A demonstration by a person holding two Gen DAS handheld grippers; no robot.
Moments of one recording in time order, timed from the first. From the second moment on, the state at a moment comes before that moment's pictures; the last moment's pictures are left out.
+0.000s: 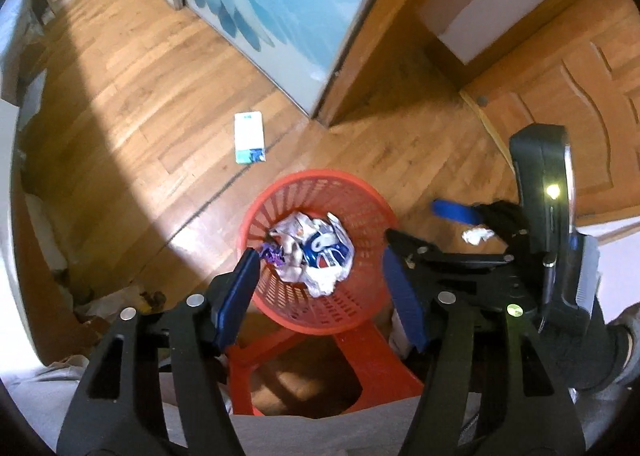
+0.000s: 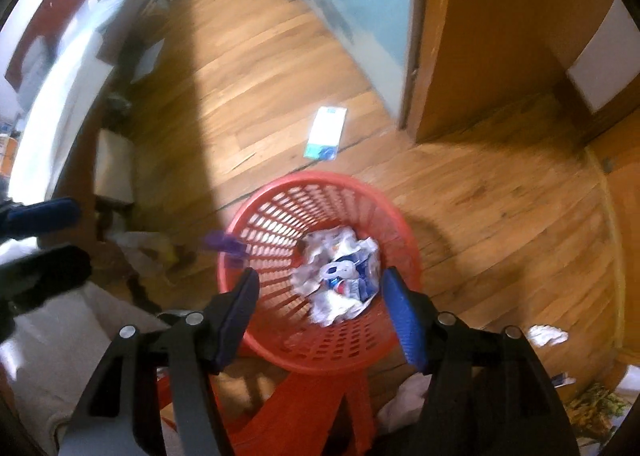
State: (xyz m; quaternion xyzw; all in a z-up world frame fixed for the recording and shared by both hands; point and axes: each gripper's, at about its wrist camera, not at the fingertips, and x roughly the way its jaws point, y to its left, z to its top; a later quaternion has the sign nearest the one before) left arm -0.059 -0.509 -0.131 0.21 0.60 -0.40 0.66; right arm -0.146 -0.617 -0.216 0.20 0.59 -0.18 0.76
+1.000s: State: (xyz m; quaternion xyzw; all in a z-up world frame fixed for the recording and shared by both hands) left arm 0.076 -0.012 0.014 -0.08 0.32 0.00 0.94; right arm 0.048 -0.198 -0.002 0.05 0.30 0.09 0.95
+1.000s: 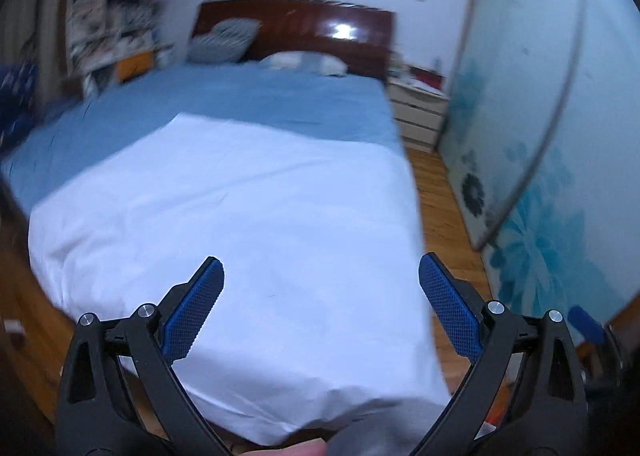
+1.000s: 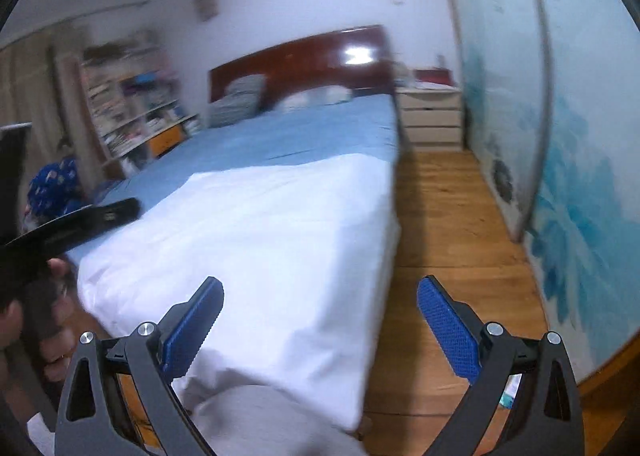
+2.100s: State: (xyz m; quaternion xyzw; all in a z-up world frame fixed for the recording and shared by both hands) left arm 0.057 0.006 0.013 -0.07 0.30 0.03 0.95; right arm 0.053 -0.143 -0.034 0.02 0.33 0.11 0.94
